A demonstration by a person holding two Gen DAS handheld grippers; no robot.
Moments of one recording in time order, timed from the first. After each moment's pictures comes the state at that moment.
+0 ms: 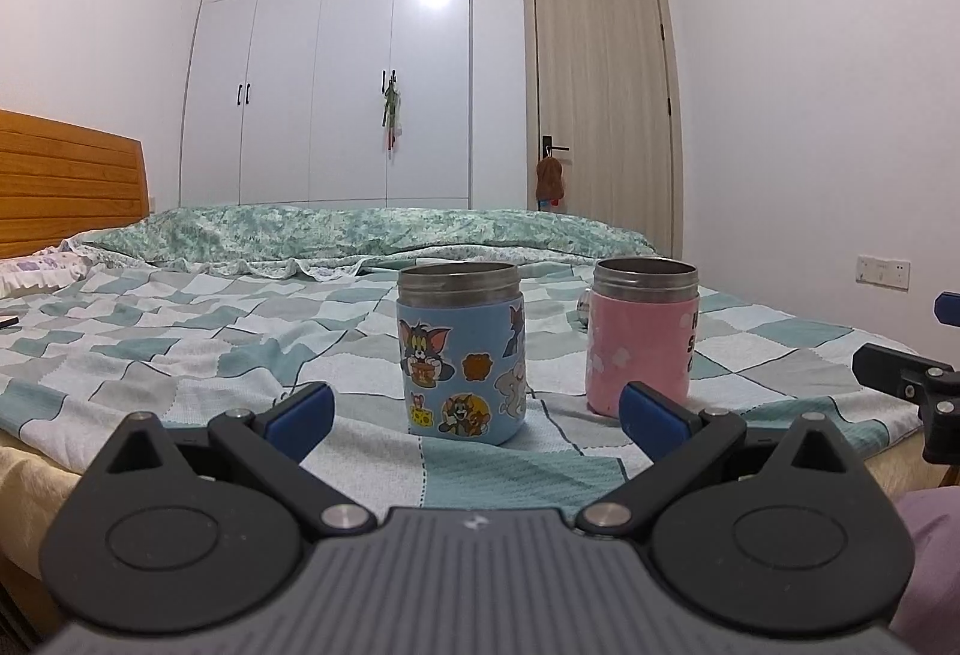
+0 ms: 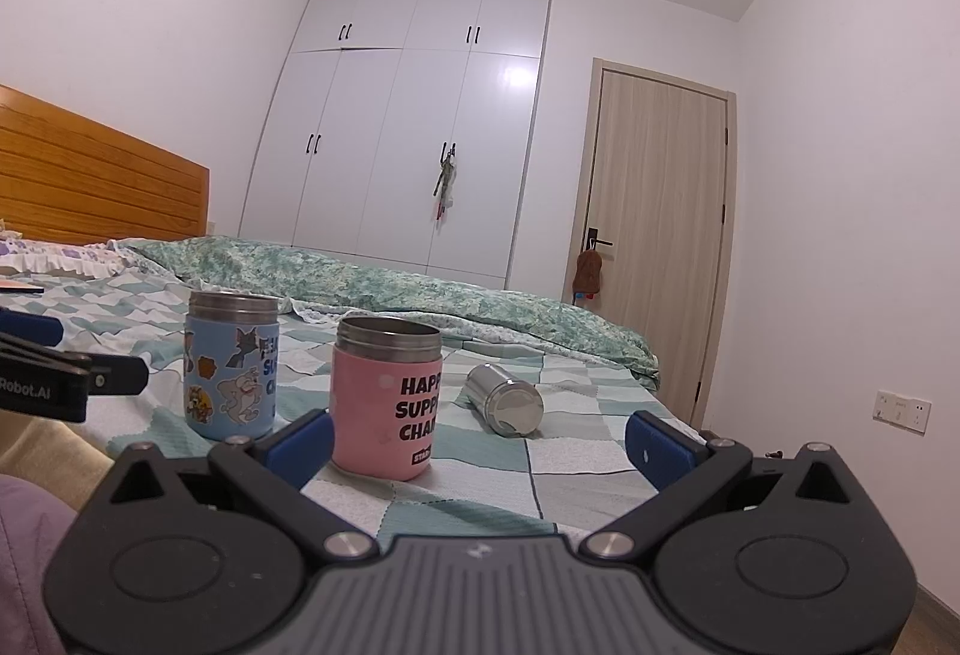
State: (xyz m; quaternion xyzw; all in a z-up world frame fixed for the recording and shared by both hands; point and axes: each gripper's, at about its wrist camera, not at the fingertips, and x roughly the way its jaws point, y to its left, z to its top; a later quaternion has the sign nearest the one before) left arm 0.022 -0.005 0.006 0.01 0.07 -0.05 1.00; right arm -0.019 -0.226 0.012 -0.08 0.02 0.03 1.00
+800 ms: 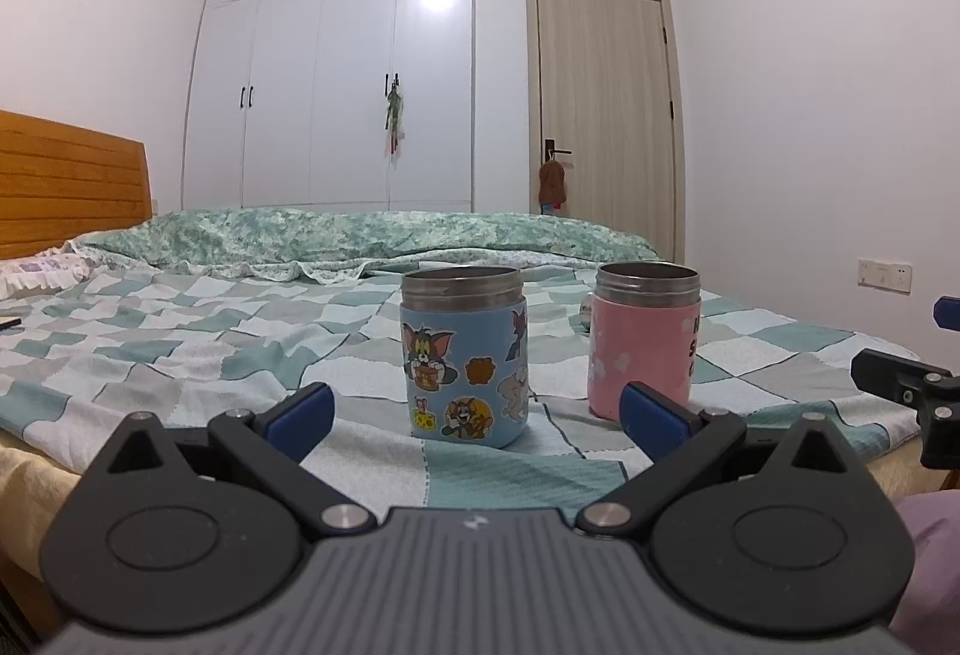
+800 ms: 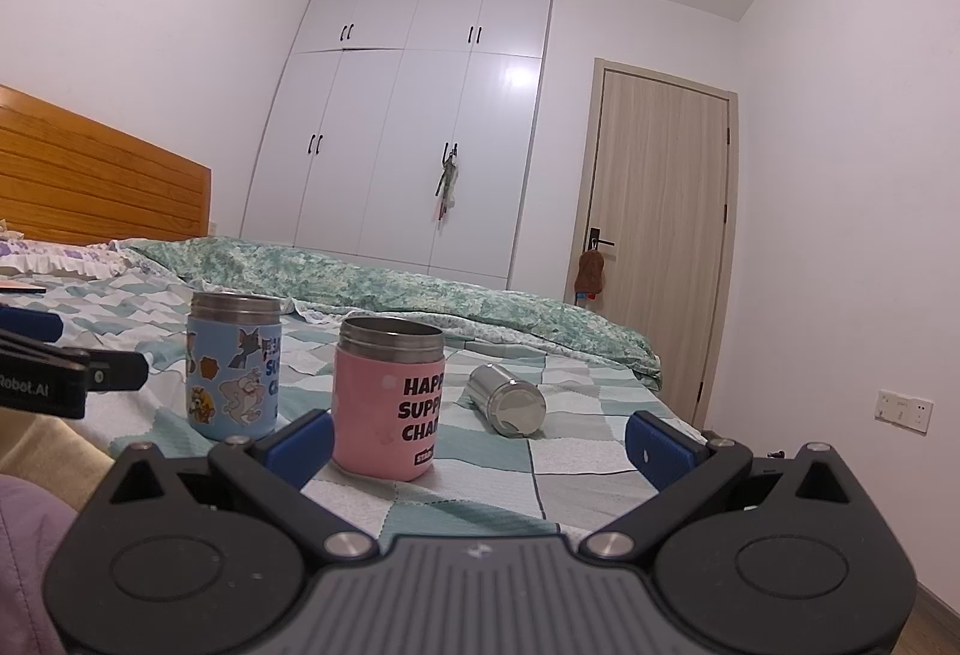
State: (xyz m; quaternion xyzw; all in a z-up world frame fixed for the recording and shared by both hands) left arm 0.022 -0.004 0.006 0.01 0.07 -0.05 1.00; right arm -0.019 -0.224 0.012 -0.08 0.02 0.03 1.00
